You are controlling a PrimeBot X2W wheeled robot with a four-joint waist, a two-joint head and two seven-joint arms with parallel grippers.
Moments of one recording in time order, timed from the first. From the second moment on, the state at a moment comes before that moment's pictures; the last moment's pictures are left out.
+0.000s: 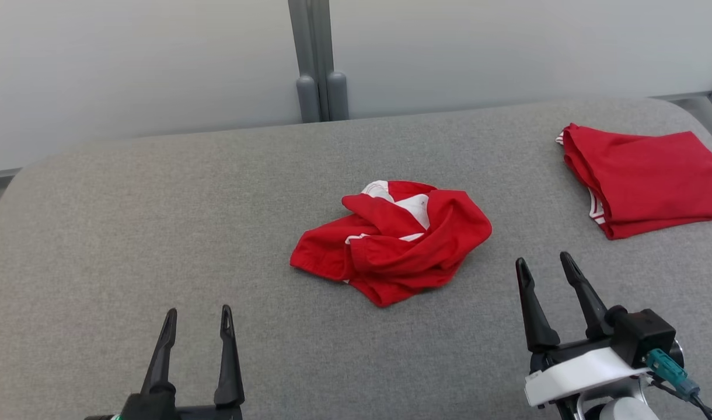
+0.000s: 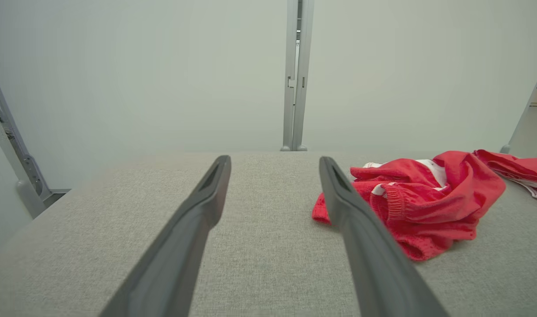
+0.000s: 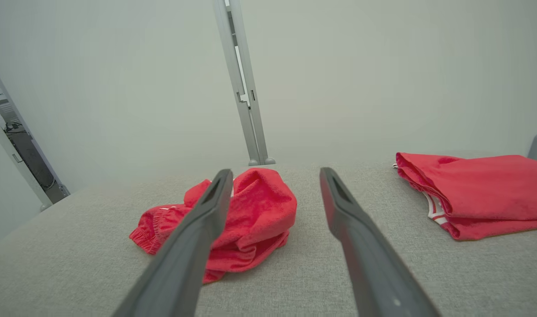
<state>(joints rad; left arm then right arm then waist) 0.15 0.17 -0.30 -0.08 -0.25 0.23 -0.26 0.01 -0.07 0.11 0.07 0.22 0.13 -0.26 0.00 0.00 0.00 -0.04</state>
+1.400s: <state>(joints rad) 0.28 0.05 -0.10 -0.07 -0.14 0.06 -0.26 0.10 -0.11 0.19 0.11 0.23 0.13 -0.26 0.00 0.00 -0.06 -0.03</state>
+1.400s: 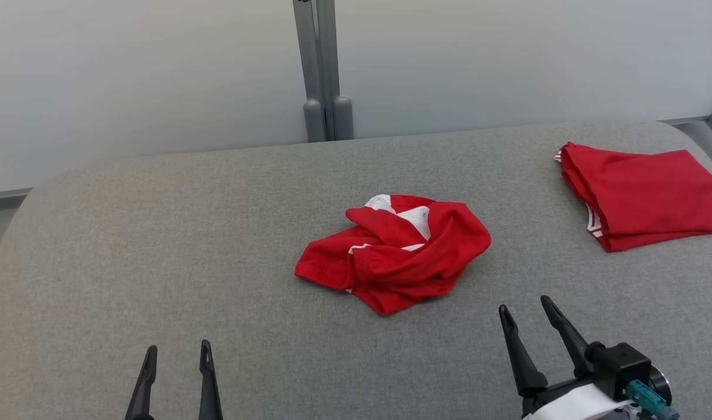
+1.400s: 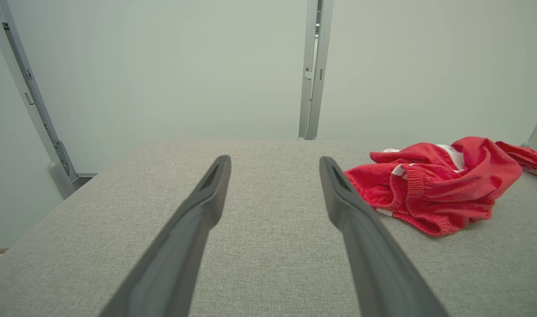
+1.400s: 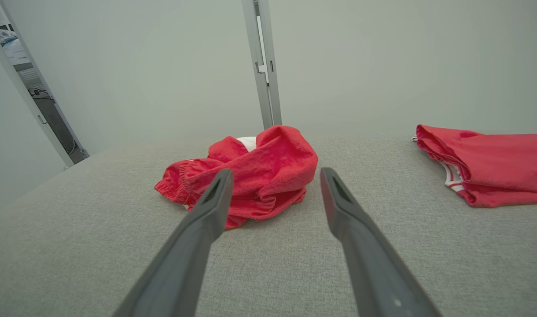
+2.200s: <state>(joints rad) 0.27 0.05 -0.10 -0.02 -0.13 0.03 -0.26 0.09 -0.11 0.19 0.10 0.23 0.13 -0.26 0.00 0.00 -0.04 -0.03</state>
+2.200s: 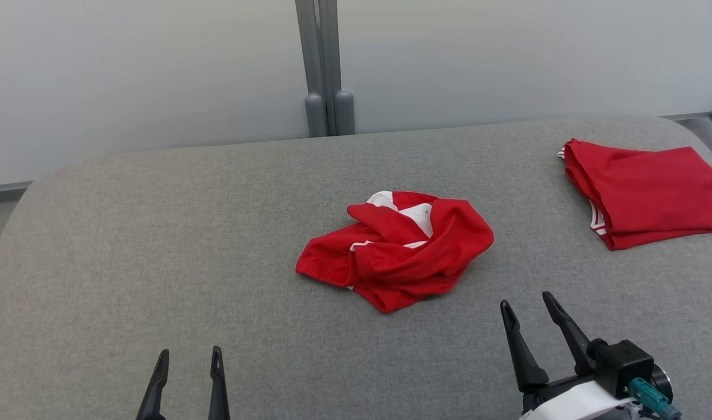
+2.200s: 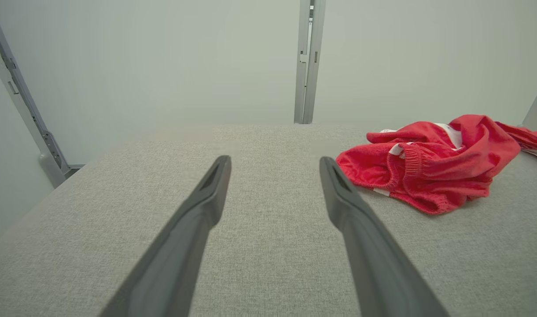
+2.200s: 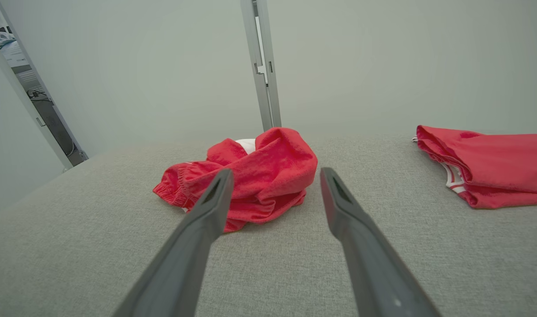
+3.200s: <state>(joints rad) -0.47 0.15 -0.62 0.48 -0.73 -0.13 -0.10 -0.05 -0.15 0.21 0.07 0.20 0.13 -0.26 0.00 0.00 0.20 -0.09</state>
